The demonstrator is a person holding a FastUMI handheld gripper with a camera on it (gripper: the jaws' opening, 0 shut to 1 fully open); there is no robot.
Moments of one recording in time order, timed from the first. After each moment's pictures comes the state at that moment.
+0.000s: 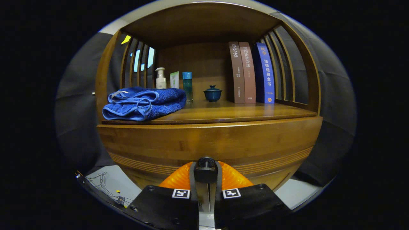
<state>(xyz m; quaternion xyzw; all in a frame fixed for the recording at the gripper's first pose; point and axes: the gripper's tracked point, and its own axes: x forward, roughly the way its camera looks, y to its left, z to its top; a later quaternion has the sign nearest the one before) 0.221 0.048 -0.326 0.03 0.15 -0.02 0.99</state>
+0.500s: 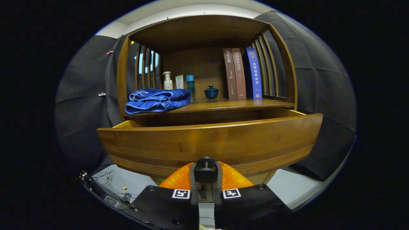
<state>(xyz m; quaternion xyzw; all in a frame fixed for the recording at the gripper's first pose) 0.120 0.052 -0.316 0.04 0.15 -0.02 0.99</state>
